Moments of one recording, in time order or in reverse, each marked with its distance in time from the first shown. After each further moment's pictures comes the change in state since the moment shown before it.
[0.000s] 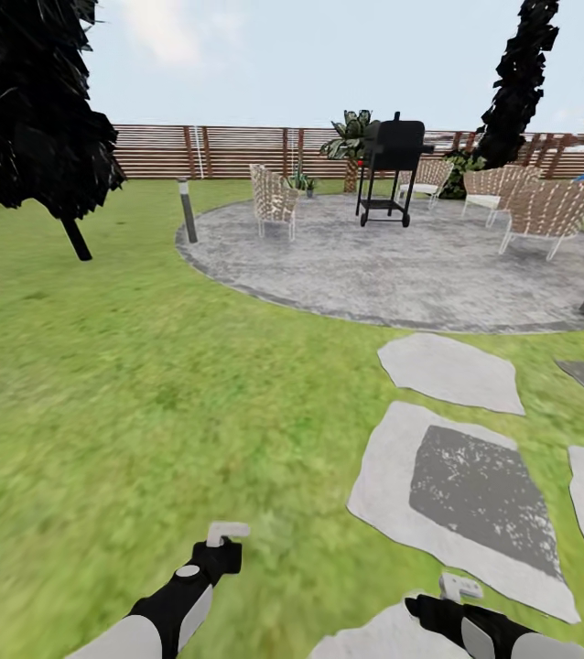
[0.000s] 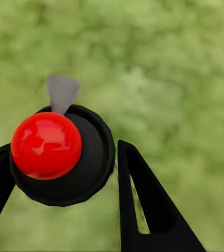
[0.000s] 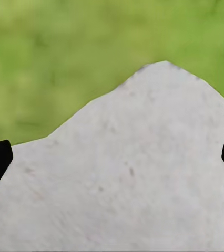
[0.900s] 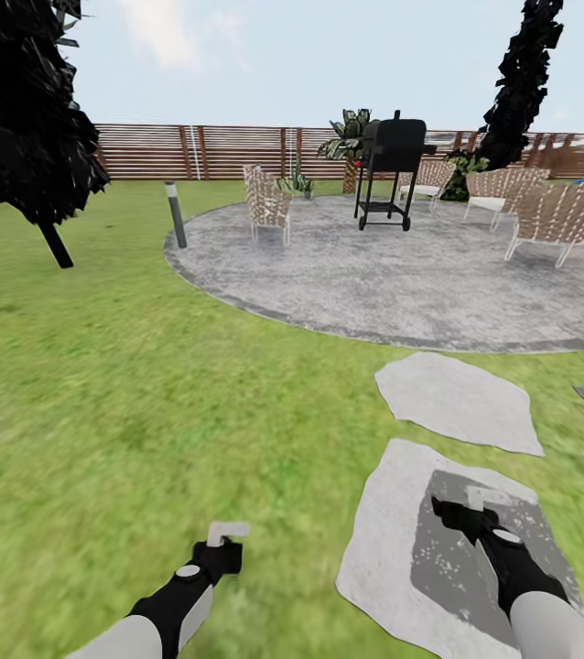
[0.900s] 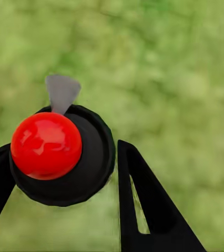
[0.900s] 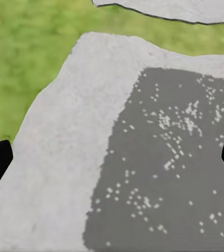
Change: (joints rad) left arm 0.000 -0.001 0.000 -0.001 -0.001 0.000 0.000; right arm 0.000 0.043 -0.001 -0.513 -0.001 0.000 -0.001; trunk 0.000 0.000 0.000
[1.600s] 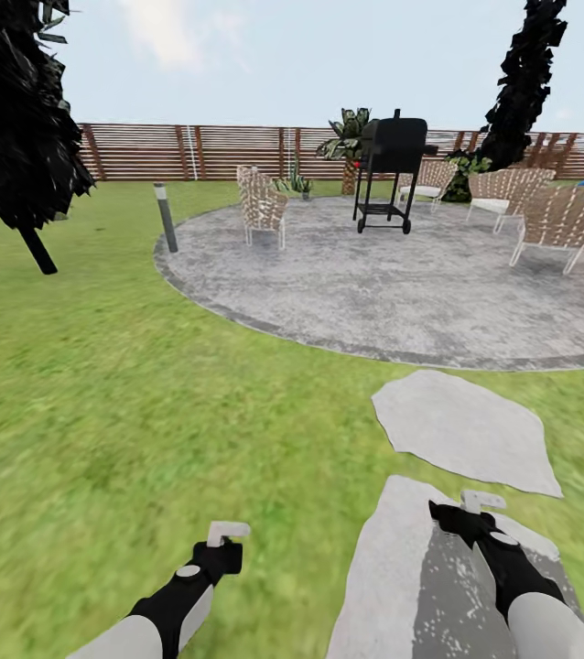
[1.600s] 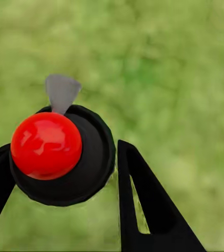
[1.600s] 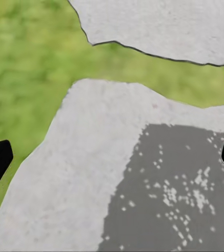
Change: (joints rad) left arm 0.000 -0.001 0.000 0.001 0.001 0.000 0.000; right arm 0.000 0.005 -0.001 0.020 0.000 0.001 -0.003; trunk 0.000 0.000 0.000
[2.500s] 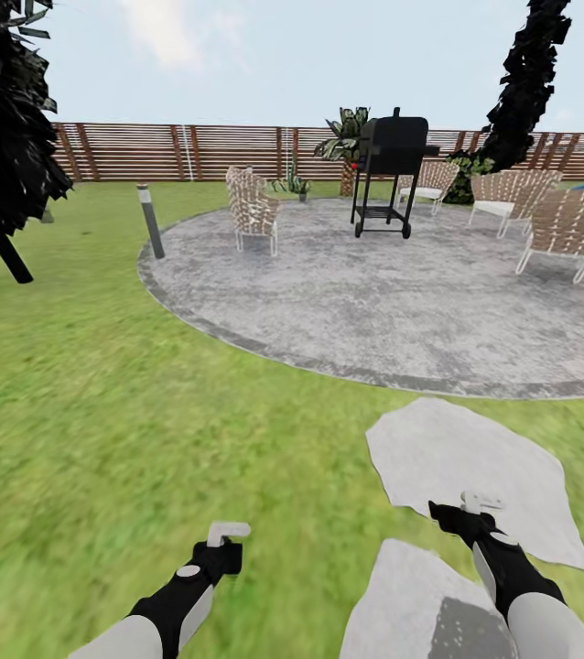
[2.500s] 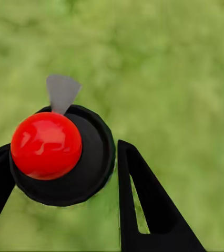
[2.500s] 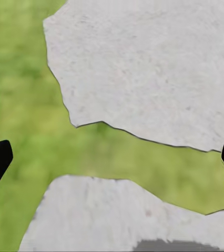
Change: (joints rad) left arm 0.000 0.000 0.000 0.000 0.000 0.000 0.000; right arm 0.000 0.000 -0.001 0.001 -0.001 0.000 0.000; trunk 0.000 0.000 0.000
